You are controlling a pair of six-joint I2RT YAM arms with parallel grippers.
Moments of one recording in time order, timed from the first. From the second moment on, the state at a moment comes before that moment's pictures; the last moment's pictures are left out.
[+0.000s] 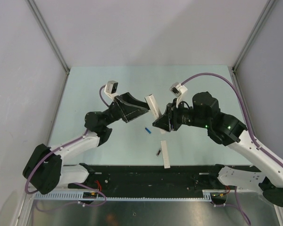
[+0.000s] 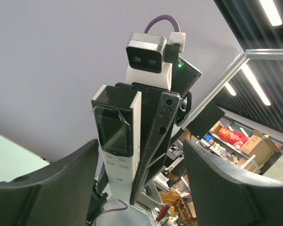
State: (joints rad) left arm -0.62 1.23 0.63 1.30 0.63 -1.37; right arm 0.85 1.02 1.24 -0.53 -0.31 0.43
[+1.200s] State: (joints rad) left arm -0.55 0.95 0.05 1.32 0.56 -1.30; right arm 0.63 1.58 1.00 -0.49 0.15 0.53
